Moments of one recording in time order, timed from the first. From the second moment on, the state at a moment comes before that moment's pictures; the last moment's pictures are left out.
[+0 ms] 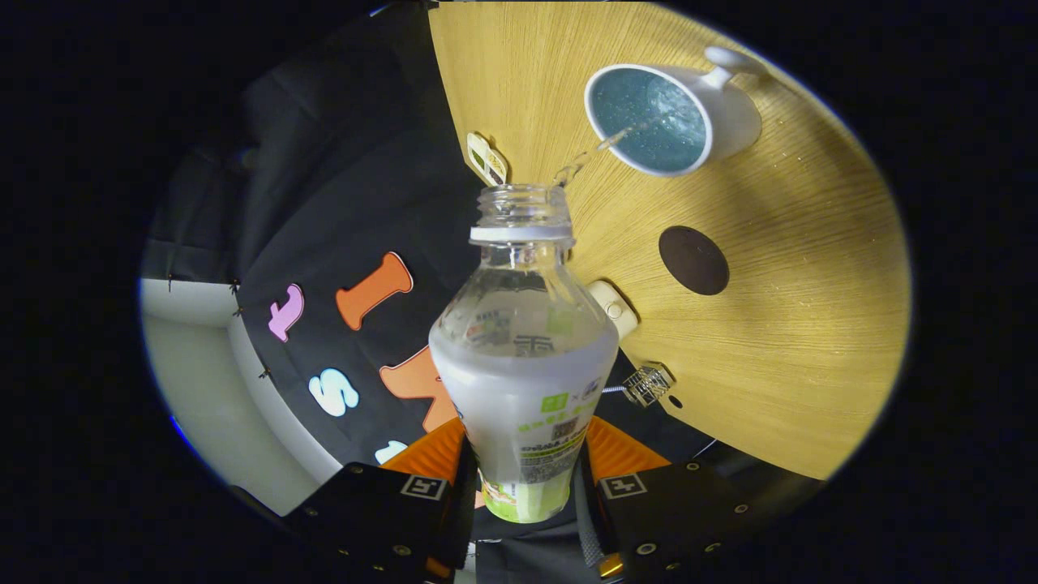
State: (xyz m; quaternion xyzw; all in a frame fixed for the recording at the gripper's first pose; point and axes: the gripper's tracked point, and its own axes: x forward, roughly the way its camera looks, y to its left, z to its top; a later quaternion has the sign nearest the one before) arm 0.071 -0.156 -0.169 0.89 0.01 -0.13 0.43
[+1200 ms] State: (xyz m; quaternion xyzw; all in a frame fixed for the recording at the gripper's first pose) arm 0.078 -0.154 -0.182 0.73 0.08 -0.15 0.66
